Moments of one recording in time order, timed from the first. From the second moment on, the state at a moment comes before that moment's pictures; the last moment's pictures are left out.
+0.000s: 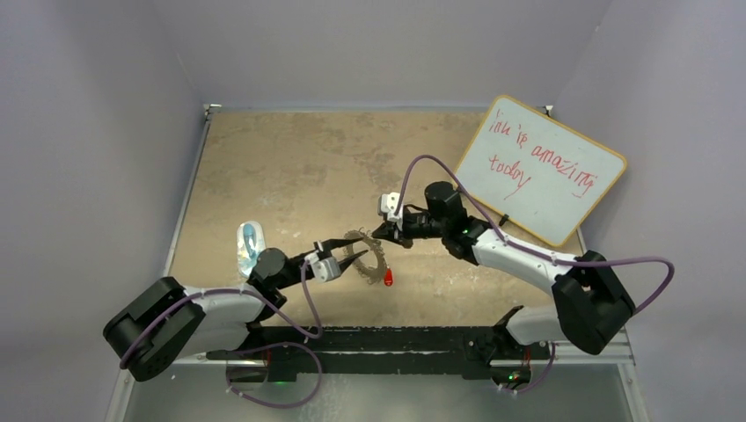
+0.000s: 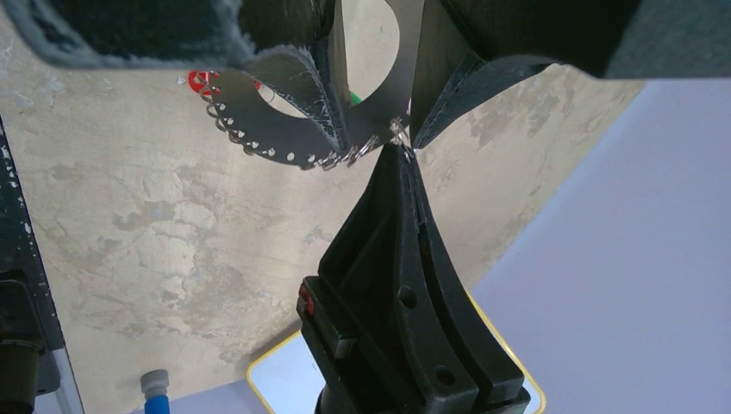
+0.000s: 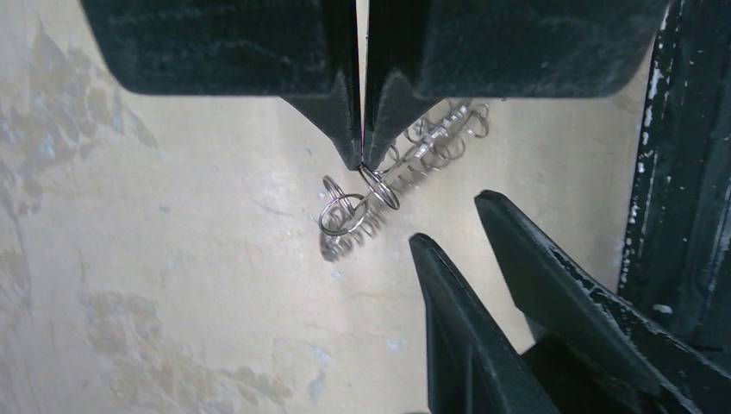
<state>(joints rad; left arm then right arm) -0.73 1.16 0.09 1.22 0.50 0.38 0.68 1.35 0.72 0.19 -0.74 -0.42</state>
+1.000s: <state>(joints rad) -0.73 1.26 0.26 0.92 0.47 0.34 0.79 1.36 0.75 -0.03 -0.49 -0.41</state>
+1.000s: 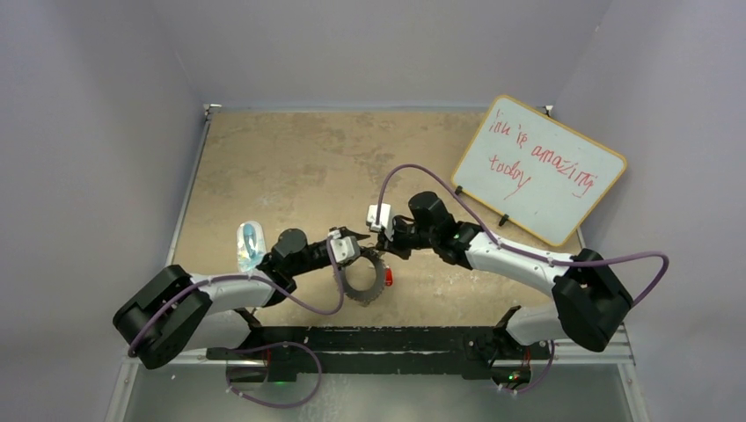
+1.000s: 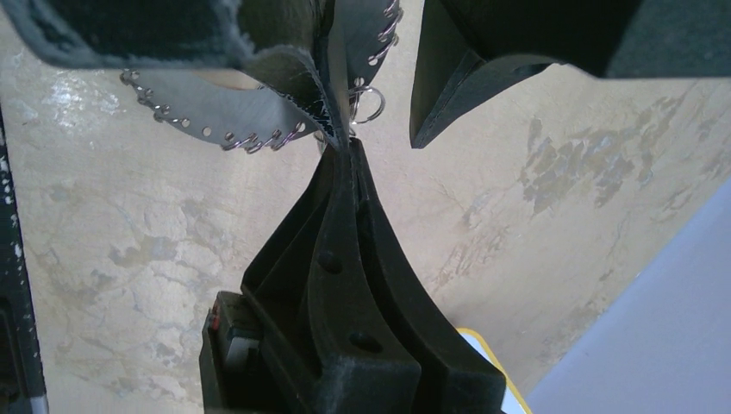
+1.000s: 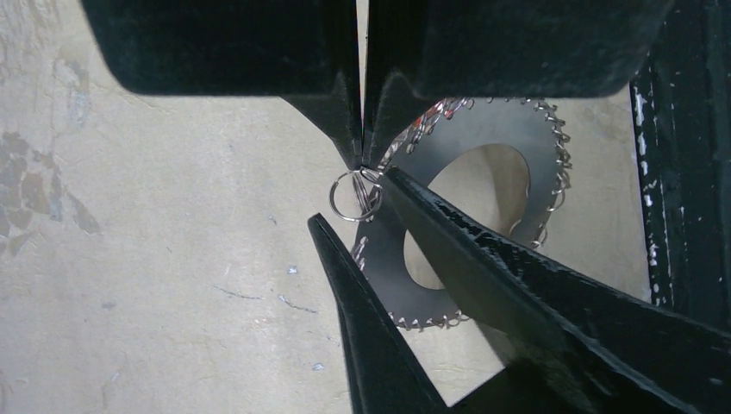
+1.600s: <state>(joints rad) -0.73 1.10 0.26 0.76 0.34 0.00 0.80 1.36 0.75 0.03 -0.44 -0.29</state>
